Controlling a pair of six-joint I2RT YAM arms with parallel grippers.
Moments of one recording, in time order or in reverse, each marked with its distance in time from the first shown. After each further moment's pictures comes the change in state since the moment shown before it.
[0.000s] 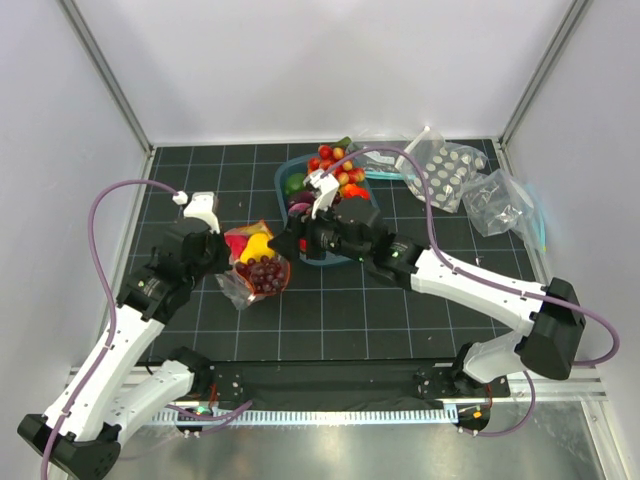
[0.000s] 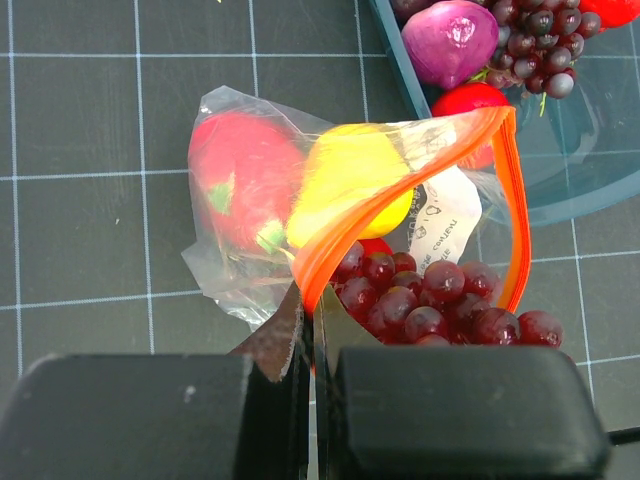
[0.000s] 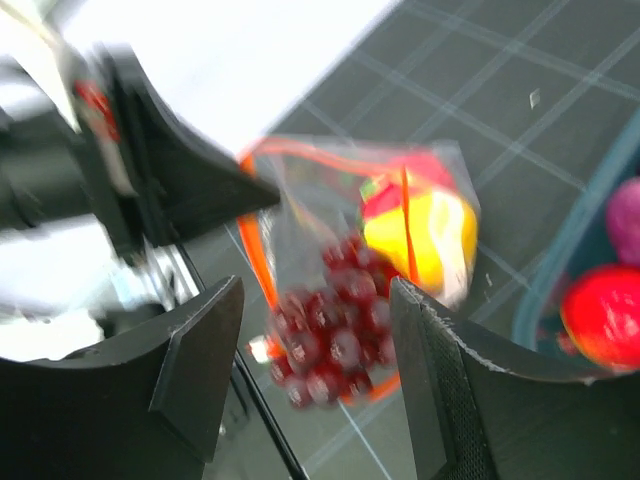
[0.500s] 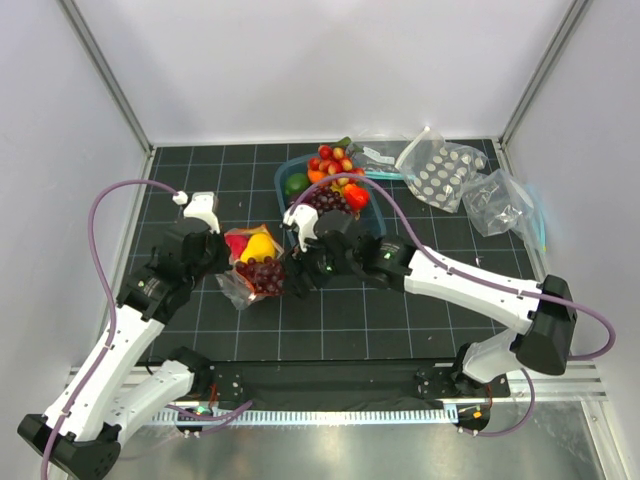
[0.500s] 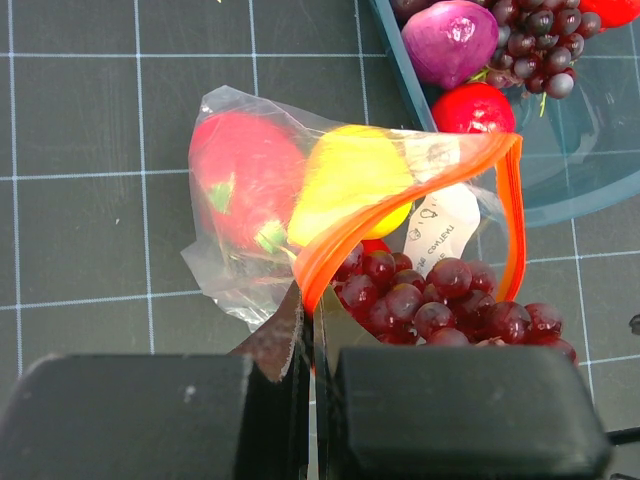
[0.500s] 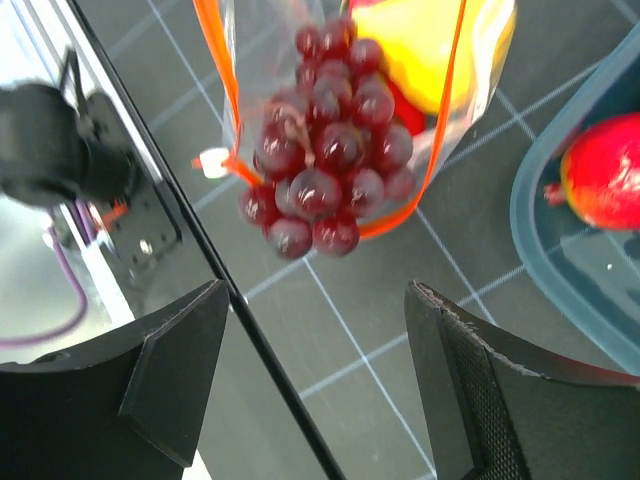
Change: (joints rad) left arm 0.000 0.000 0.000 0.000 0.000 0.000; right arm 0.074 0.039 0.096 -0.478 -0.048 -0.224
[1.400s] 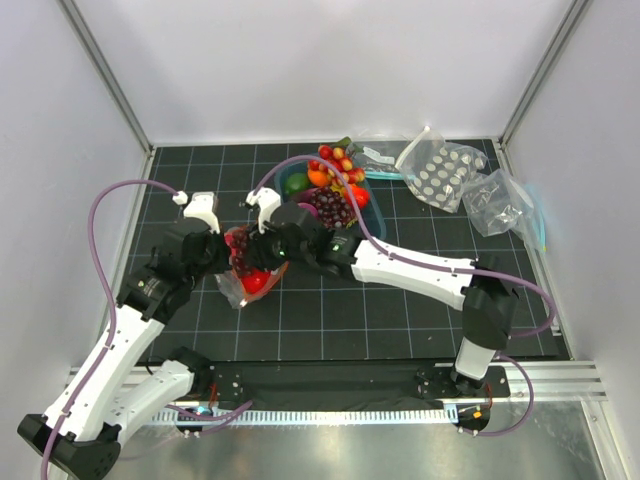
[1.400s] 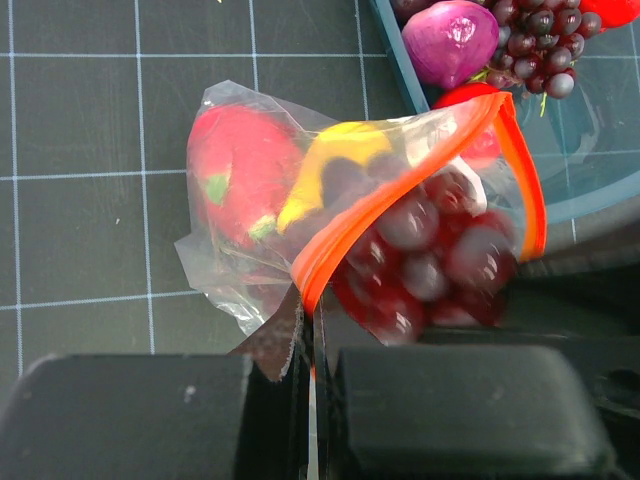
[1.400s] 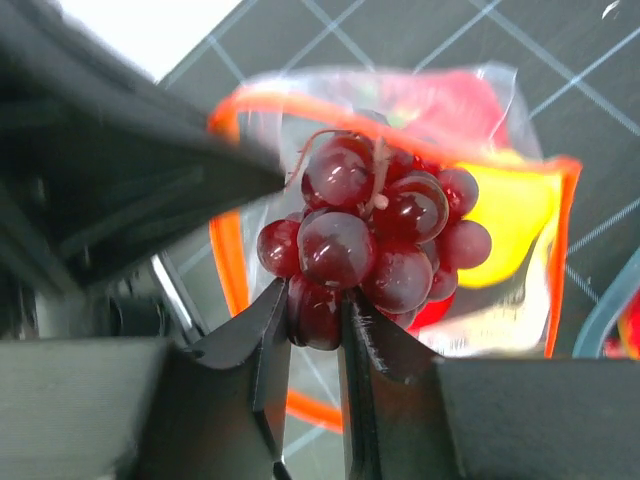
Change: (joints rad) left arm 0.000 0.000 0.000 0.000 0.000 0.000; right arm 0.036 0.299 0.200 0.240 0.084 0.112
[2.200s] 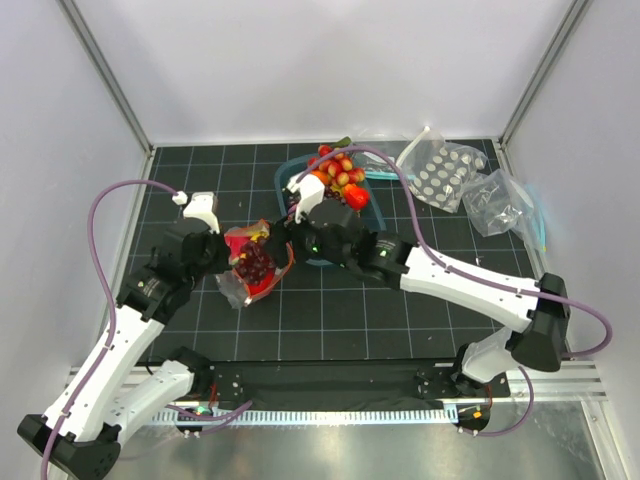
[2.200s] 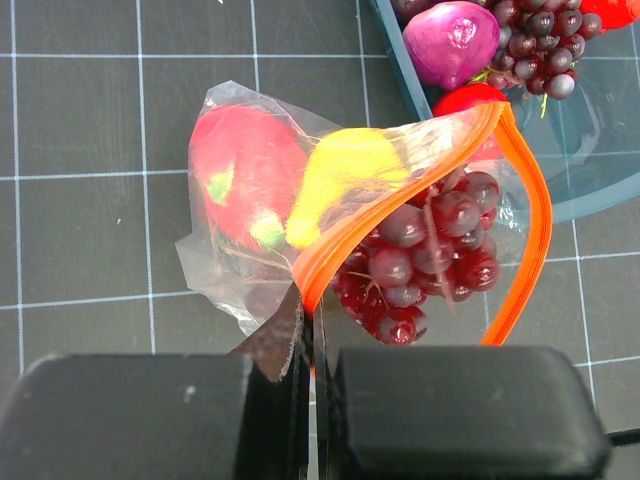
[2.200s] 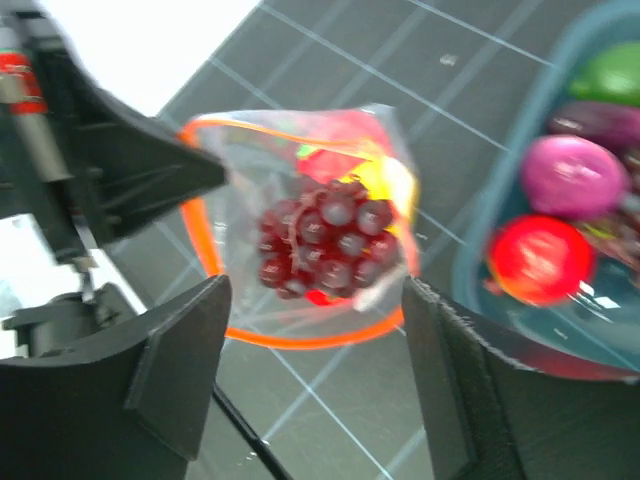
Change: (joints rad) left arm 0.000 -0.002 0.000 0.000 -0.003 0.000; right arm 0.000 -0.253 -0.098 -0.063 0.201 0.028
